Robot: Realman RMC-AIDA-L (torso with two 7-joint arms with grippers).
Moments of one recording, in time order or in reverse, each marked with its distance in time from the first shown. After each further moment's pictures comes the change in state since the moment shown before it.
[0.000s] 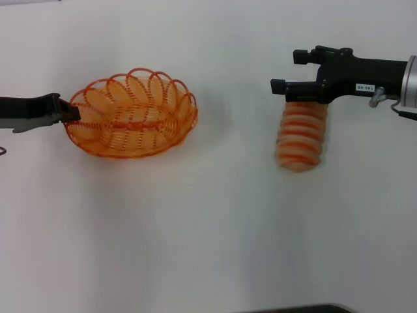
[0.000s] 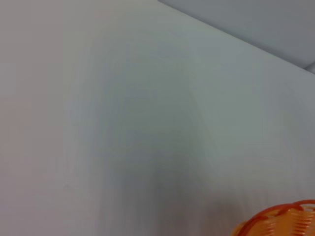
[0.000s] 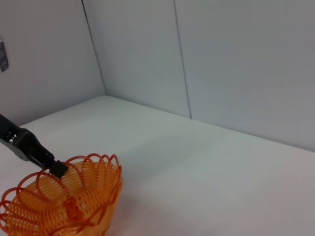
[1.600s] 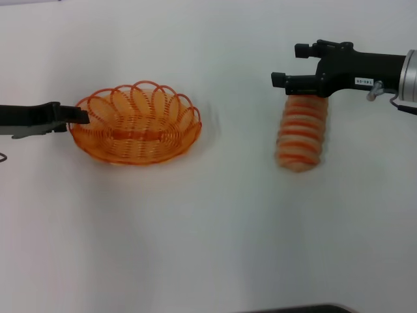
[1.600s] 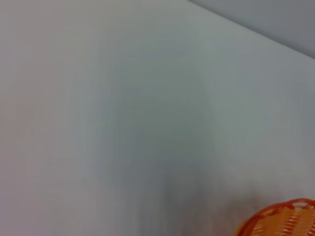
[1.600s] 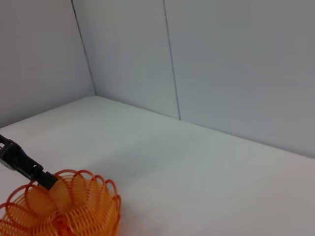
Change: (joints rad) left arm 0.013 0.006 0.030 -0.037 -0.001 -0.052 0.027; right arm 0.012 0.000 0.000 0.003 0.004 0.036 -0.001
